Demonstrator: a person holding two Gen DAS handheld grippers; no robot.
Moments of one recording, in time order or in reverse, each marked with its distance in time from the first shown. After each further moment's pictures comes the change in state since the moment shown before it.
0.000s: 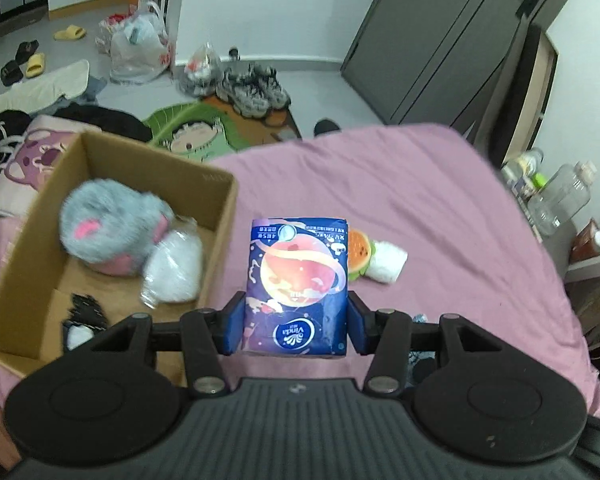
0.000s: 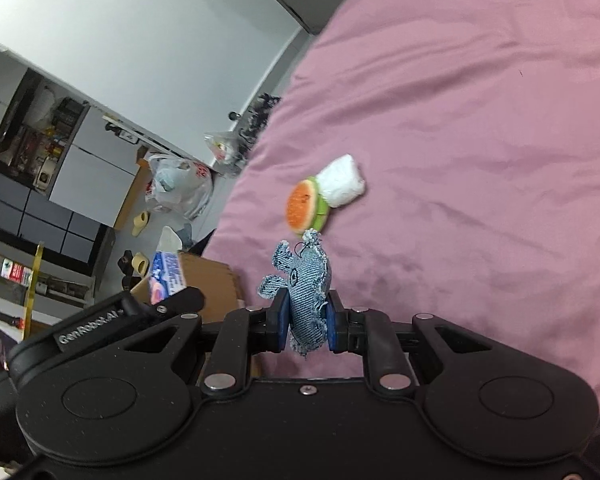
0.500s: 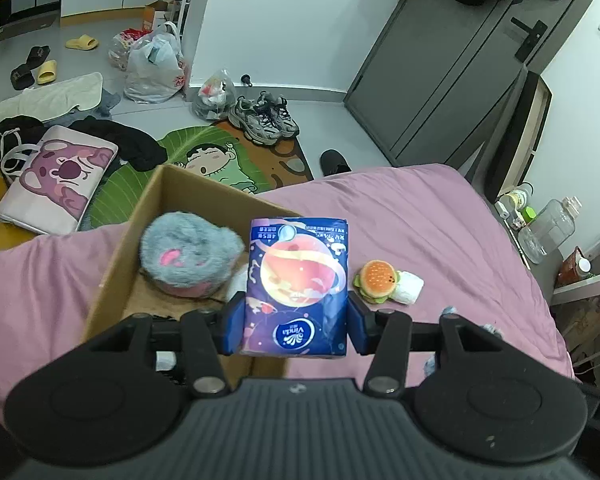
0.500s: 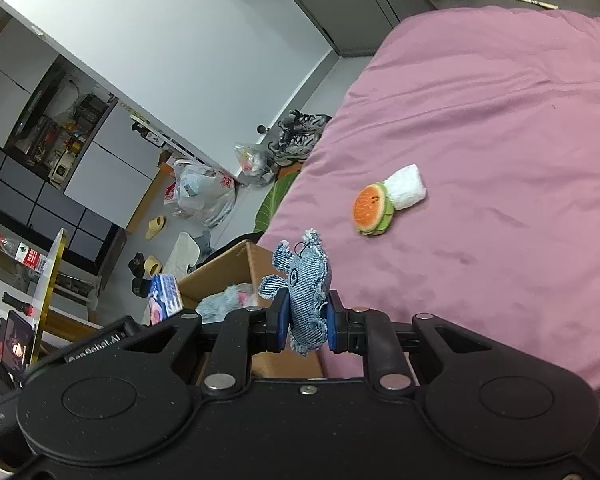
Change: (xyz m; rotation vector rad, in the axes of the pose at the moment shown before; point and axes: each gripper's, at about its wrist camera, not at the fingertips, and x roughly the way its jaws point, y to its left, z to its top) left arm -0.049 0.071 0.011 -0.036 -0.064 -0.040; right arm -0.007 0.060 -0.026 -0.056 -0.069 0.013
